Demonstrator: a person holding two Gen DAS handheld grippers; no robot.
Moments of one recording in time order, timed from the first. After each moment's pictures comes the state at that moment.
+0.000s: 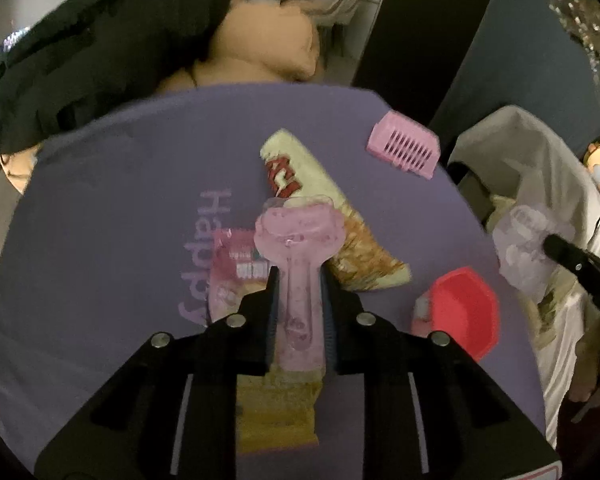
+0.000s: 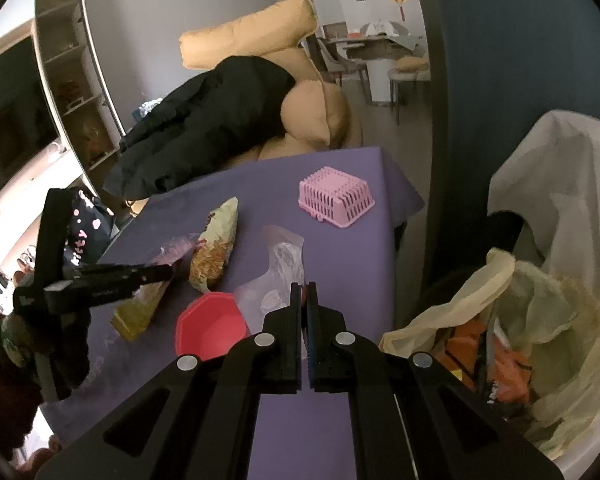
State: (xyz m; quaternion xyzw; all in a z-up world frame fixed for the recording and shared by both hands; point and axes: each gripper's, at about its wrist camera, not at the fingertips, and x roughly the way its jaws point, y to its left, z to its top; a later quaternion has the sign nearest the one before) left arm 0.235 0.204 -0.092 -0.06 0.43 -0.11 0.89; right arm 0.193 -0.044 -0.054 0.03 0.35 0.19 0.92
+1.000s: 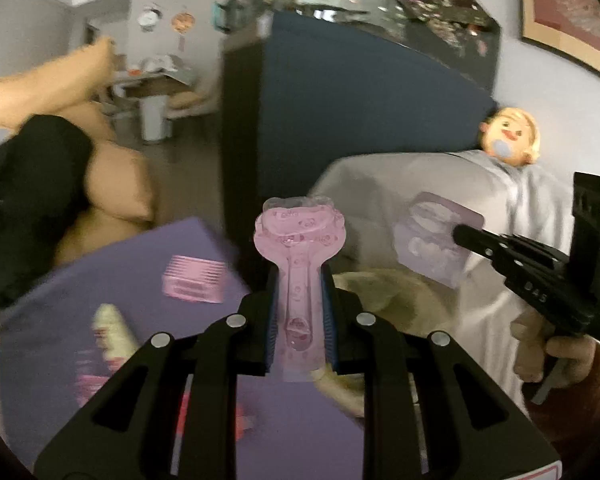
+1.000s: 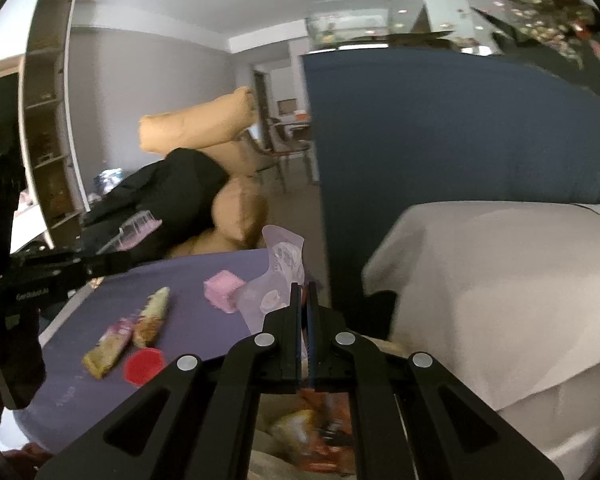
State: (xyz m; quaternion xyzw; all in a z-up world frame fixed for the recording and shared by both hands) left arm 0.195 0.015 0.039 0.03 0.30 -0.28 0.91; right arm 0.136 -0.191 0.028 0.04 0.22 0.08 0.97
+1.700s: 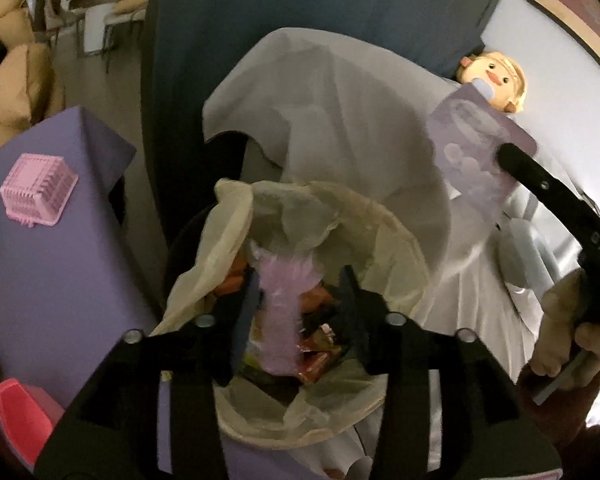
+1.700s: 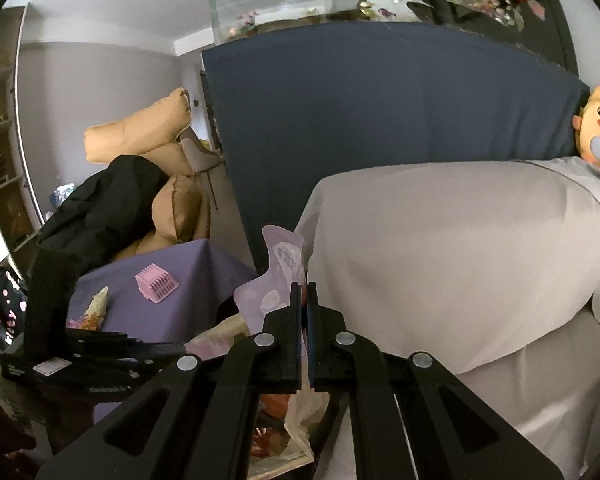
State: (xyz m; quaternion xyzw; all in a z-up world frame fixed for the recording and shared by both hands) left arm 0.243 -0.077 -0.074 0.00 0.44 -0.35 0.83; right arm 0.132 -0.256 -0.002 0.08 0.24 0.01 0.97
